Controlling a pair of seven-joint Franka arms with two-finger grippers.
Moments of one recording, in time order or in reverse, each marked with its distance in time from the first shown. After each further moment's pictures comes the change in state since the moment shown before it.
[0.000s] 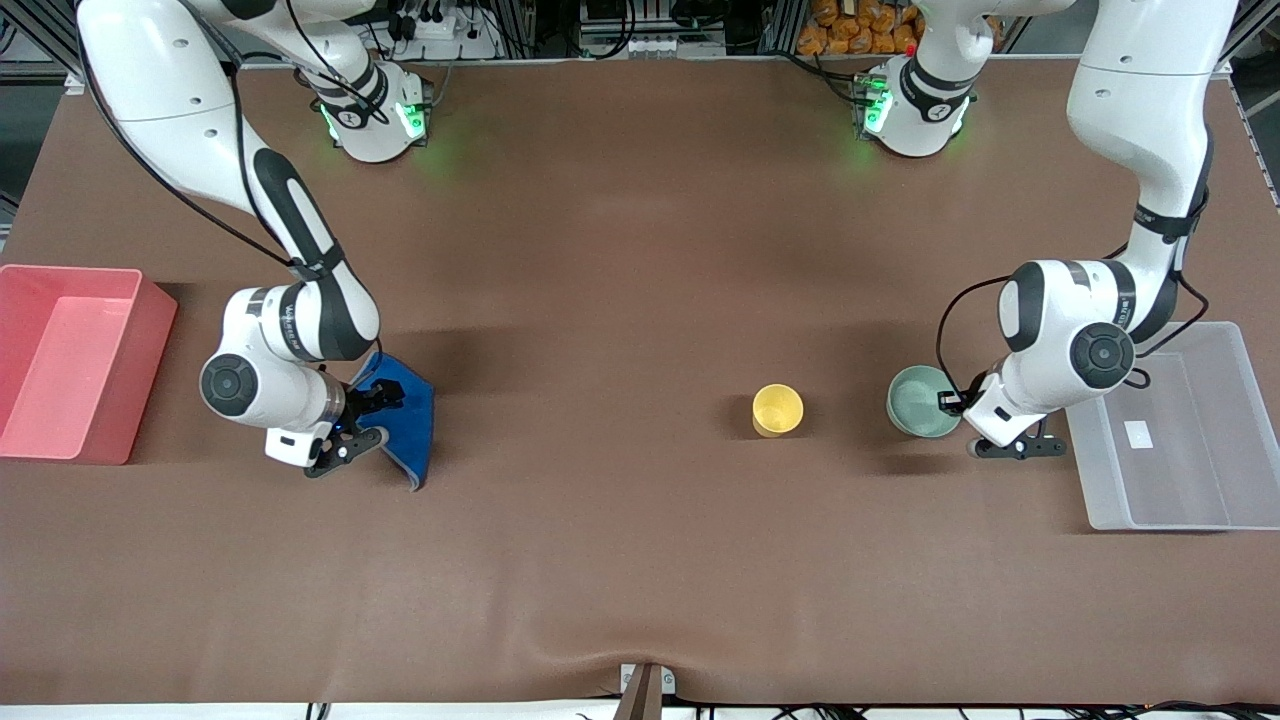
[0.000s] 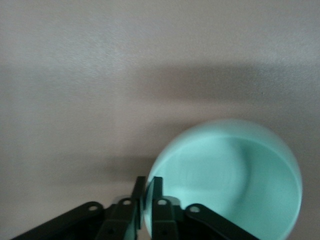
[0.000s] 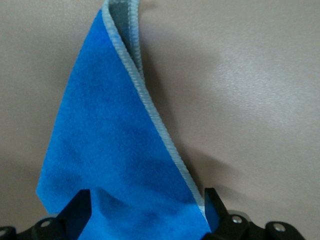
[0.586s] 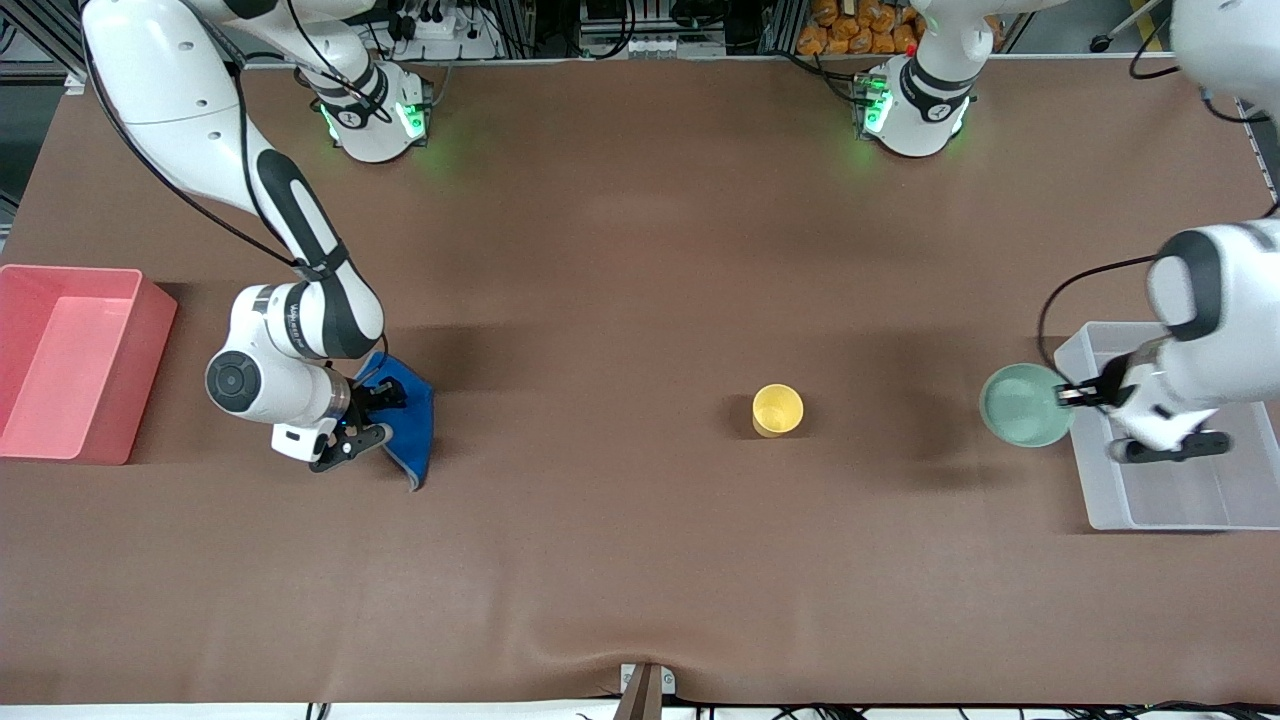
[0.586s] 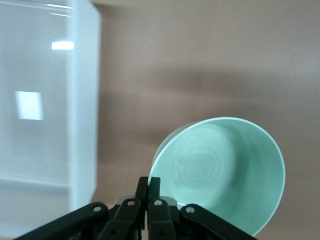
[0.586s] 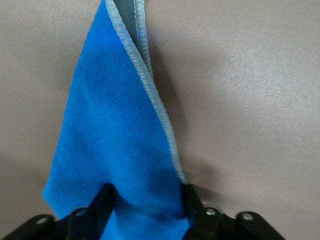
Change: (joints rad) left arm 0.166 -0.112 0.012 0.223 0.006 -0.363 0.091; right arm 0.002 -0.001 -0.005 -0.016 0.056 0.002 0.001
